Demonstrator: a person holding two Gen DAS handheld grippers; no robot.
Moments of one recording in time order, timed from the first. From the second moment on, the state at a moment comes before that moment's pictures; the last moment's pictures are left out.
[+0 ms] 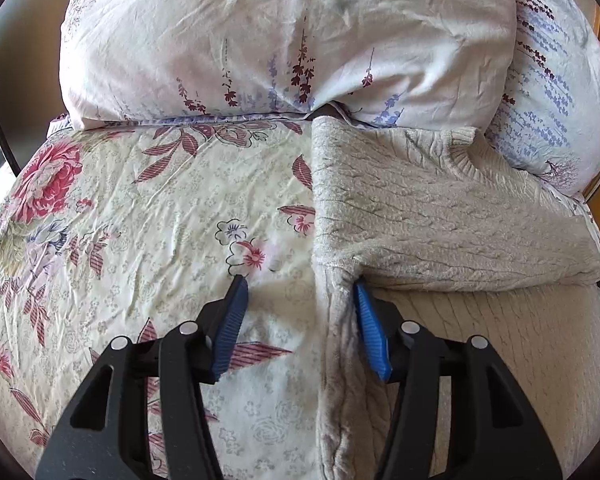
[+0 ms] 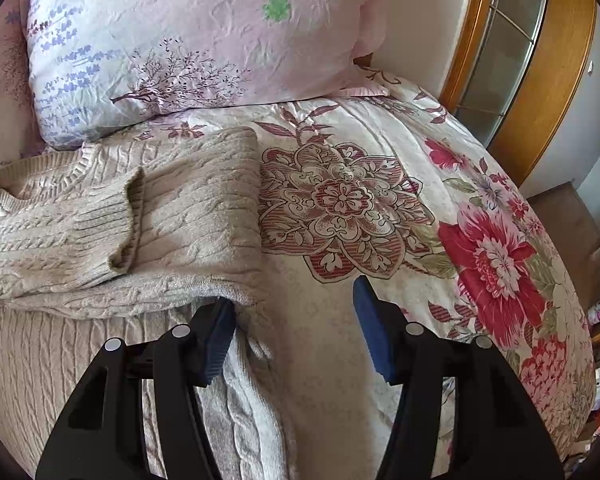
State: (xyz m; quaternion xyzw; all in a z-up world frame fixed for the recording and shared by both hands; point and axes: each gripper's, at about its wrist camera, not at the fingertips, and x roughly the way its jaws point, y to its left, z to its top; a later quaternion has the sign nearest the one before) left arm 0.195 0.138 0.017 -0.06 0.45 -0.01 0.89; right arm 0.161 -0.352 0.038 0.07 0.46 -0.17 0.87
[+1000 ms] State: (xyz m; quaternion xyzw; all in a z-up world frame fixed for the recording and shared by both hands) left arm -0.020 0.154 0.003 -0.28 0.45 -0.23 0.82; right arm -0.072 -0.328 0.017 0.41 0.43 0.20 0.78
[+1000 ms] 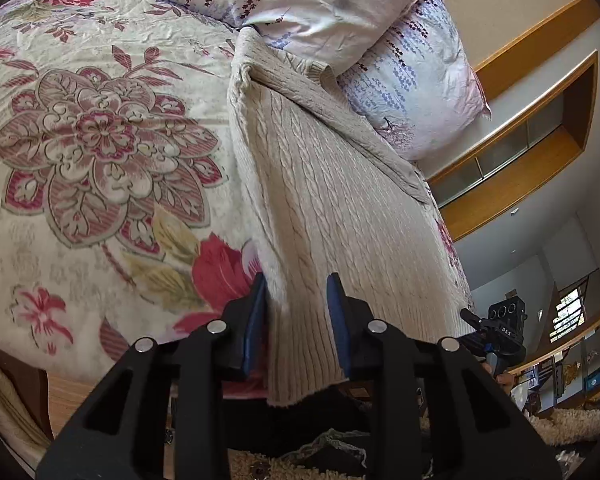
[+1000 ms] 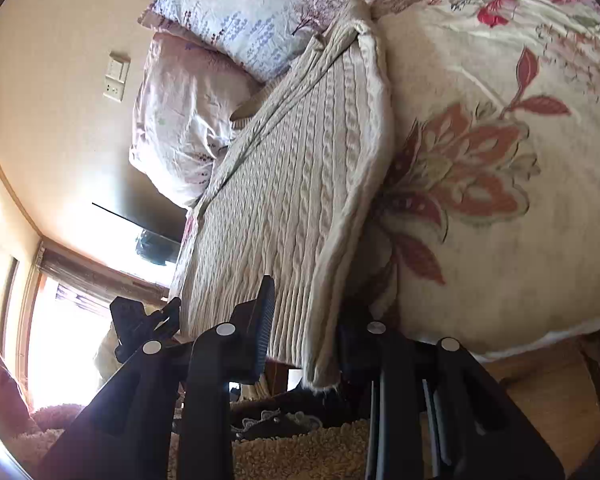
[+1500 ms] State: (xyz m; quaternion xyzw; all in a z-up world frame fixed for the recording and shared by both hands) left arm -0.011 0.133 -0.001 -0.27 0.47 -0.24 0.81; right arm -0.063 -0.310 0.034 0.34 0.39 0.21 0.83
